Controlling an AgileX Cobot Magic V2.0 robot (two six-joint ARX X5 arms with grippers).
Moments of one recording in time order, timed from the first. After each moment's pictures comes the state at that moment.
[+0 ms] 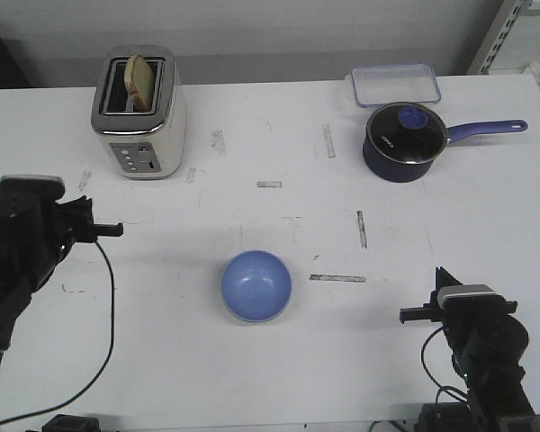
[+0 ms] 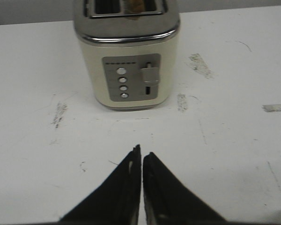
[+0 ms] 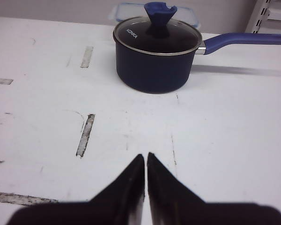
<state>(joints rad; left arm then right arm) -0.12 1.04 1.32 -0.66 -0.05 -0.02 -0.01 0.38 0.52 -0.48 0.00 -0.05</state>
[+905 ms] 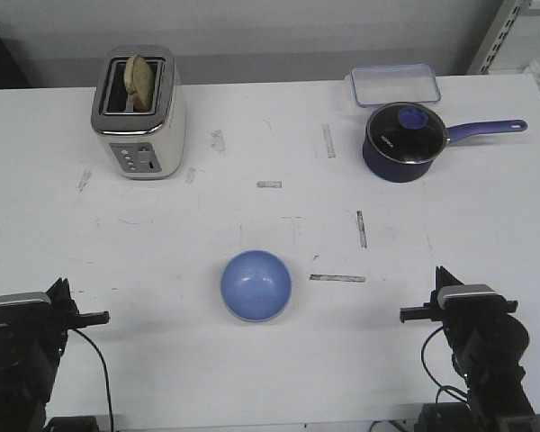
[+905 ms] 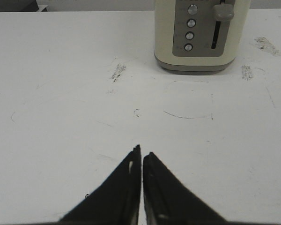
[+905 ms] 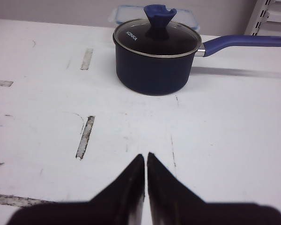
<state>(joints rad) -0.01 0.41 0.61 -0.42 -0.13 0.01 -0.01 0.38 0.52 -0.48 0.00 -0.05</state>
